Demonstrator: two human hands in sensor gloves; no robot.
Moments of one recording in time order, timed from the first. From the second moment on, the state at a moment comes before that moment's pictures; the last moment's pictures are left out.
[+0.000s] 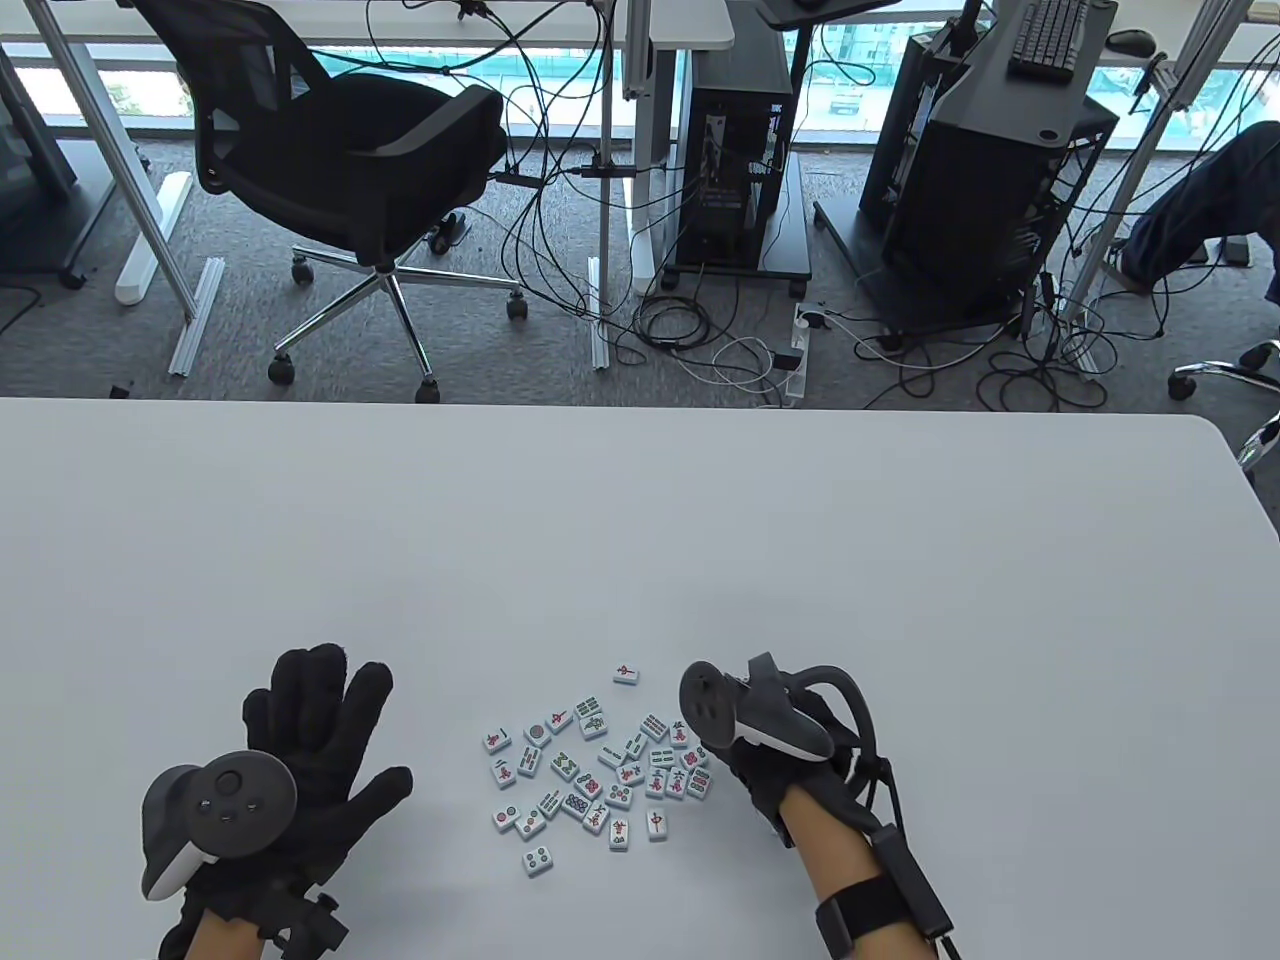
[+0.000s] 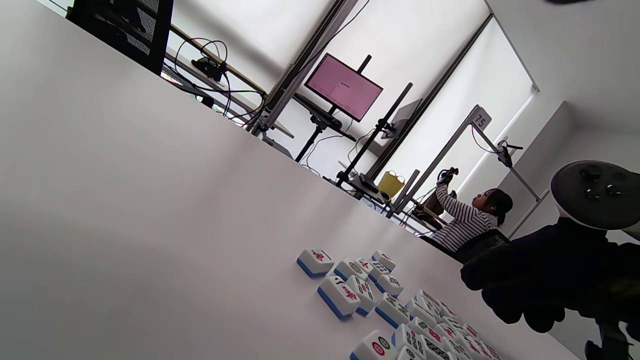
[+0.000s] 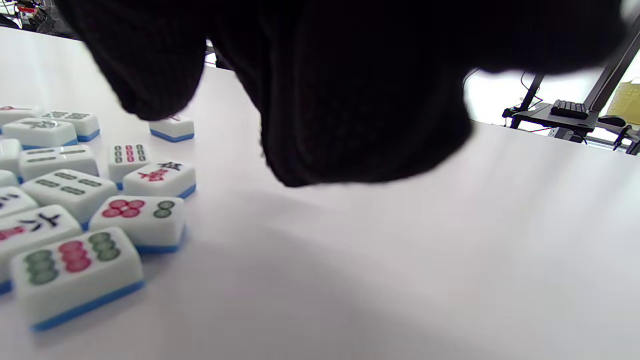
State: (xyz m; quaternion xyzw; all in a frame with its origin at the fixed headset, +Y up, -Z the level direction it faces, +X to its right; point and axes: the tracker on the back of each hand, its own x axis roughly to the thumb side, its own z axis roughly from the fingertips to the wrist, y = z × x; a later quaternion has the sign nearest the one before) left_hand -0.290 -0.718 -0.220 0.02 -0.14 0.31 0.94; right_hand 0.079 -0.730 -0.334 -0.16 -0.08 -0.98 0.08
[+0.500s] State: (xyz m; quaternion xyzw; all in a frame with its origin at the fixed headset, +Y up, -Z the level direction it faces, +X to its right) left_hand -0.292 -0.717 -0.220 0.01 -0.13 0.31 0.94; right_hand 0.049 -0.738 -0.355 -0.18 -0.07 -0.97 0.15
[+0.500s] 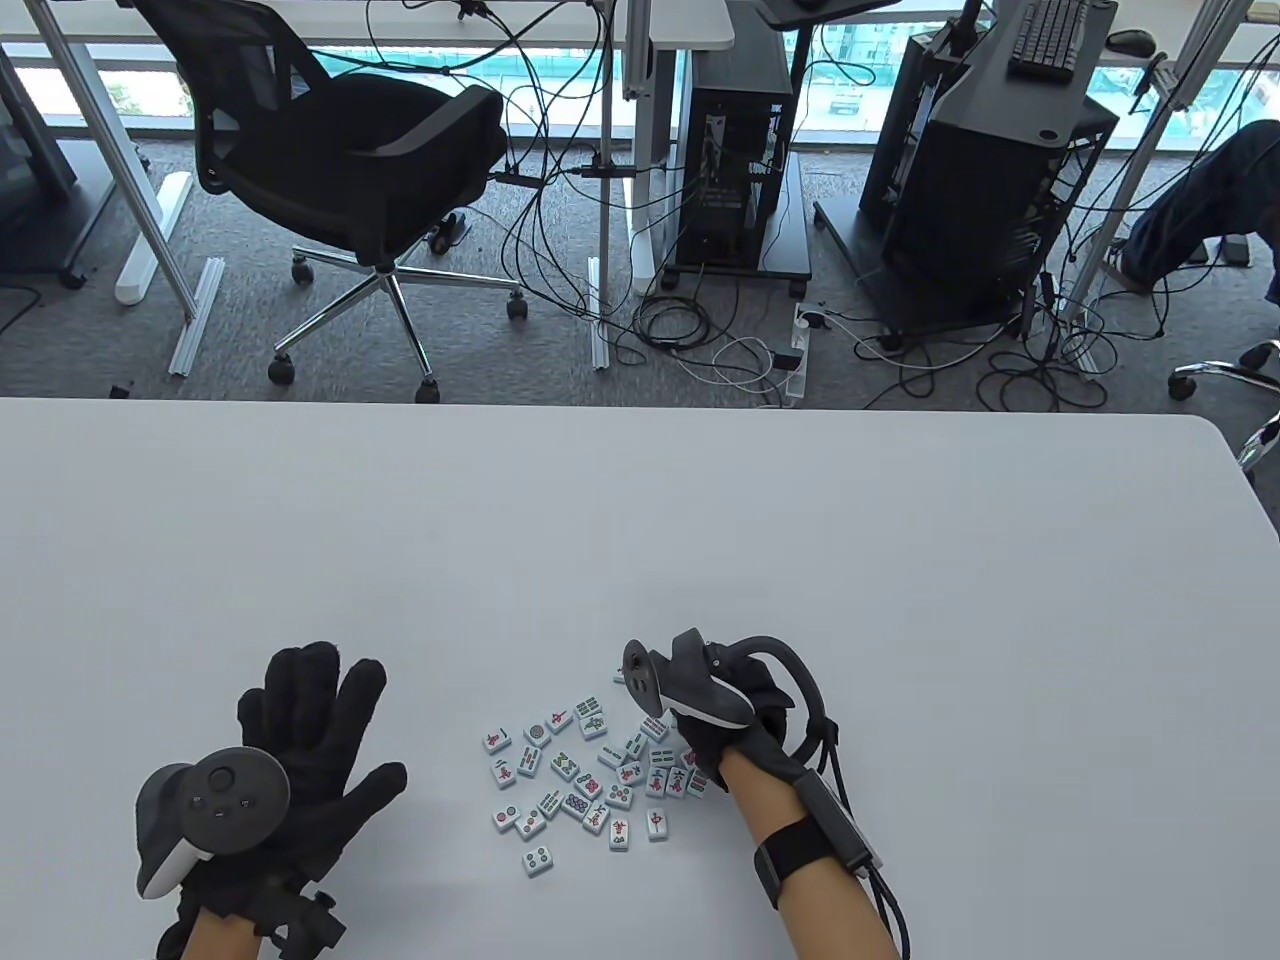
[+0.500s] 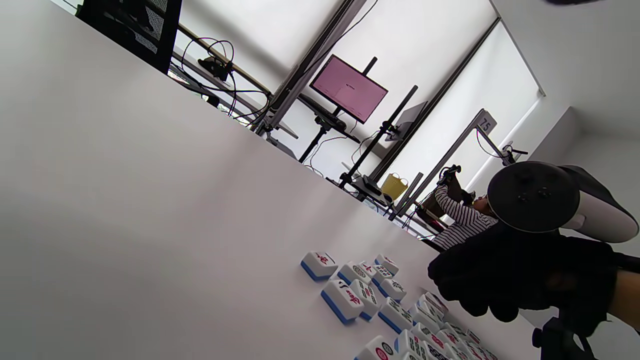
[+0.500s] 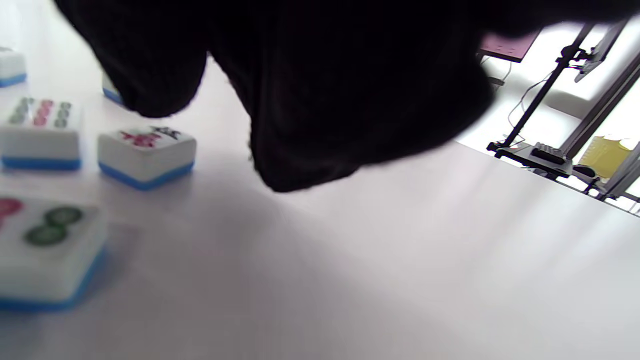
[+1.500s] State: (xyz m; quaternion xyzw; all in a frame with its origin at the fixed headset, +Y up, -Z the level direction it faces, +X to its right) left_hand -0.290 -0.716 -0.221 0.02 -0.14 0.31 0.94; right_hand 0.092 -0.737 -0.341 -0.24 -0.11 -0.96 0.12
